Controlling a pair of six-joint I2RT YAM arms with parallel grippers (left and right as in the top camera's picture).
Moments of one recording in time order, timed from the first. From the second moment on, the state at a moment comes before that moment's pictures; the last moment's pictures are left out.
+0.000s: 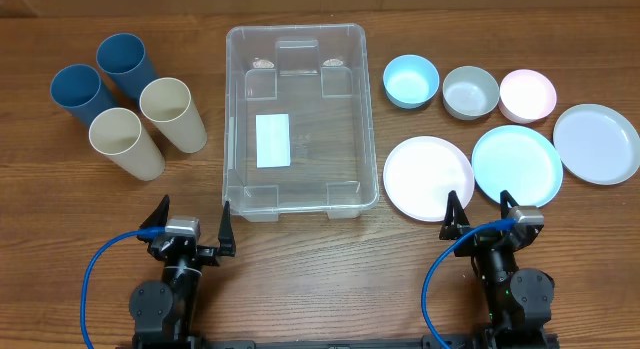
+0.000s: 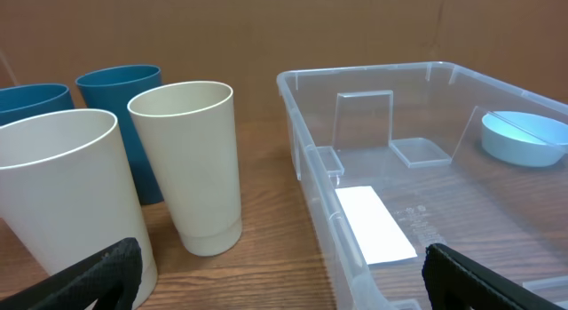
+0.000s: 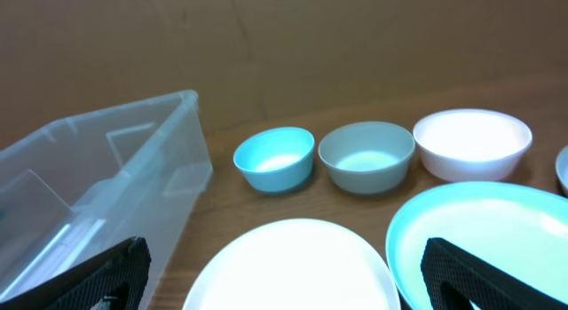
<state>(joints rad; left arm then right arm) 0.02 0.02 0.01 -0.06 0.12 0.03 0.05 0.02 0.03 -0.12 -0.03 0.23</state>
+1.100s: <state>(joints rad) 0.02 0.02 0.01 -0.06 0.12 0.03 0.02 1.58 1.07 -1.02 -0.09 0.66</state>
